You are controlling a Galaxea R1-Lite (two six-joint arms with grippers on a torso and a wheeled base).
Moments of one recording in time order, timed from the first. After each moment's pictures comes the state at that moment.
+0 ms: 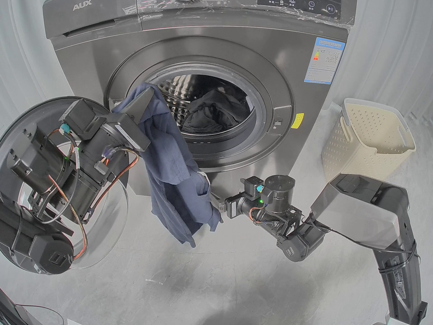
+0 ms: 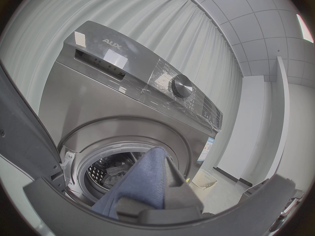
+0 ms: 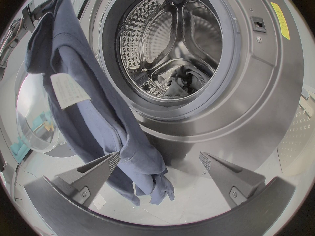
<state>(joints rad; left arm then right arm) -0.52 1.68 -0.62 -1.55 0.02 -0.22 0.61 2.49 -1.19 -1.22 -0.02 0.02</state>
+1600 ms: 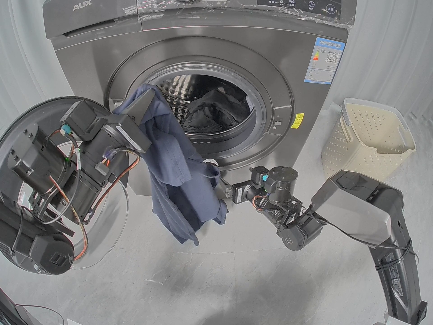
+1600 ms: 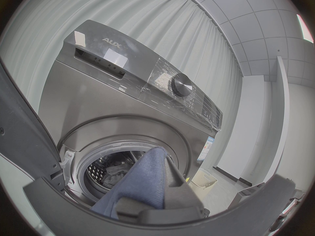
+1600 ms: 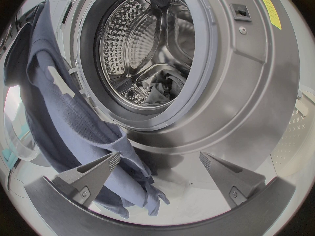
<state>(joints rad) -0.52 1.69 -0.62 -1.55 0.02 -0.22 0.55 2.55 -1.32 -1.21 -0.08 0.03</state>
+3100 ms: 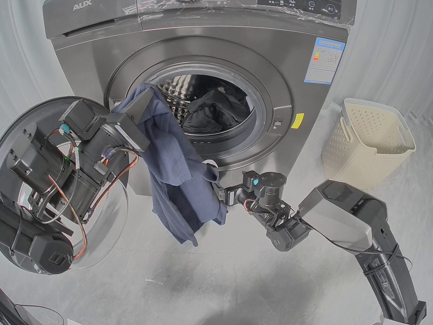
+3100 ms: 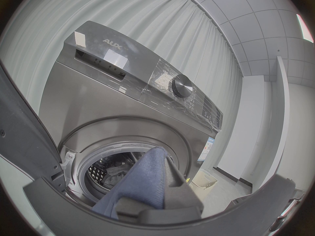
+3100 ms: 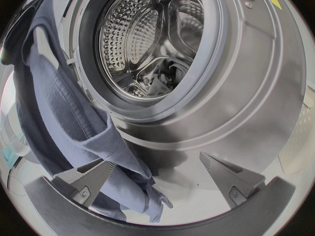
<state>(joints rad) -0.52 1.68 -0.62 -1.55 0.02 -0.22 0.56 2.67 -1.49 -1.18 -0.08 0.03</state>
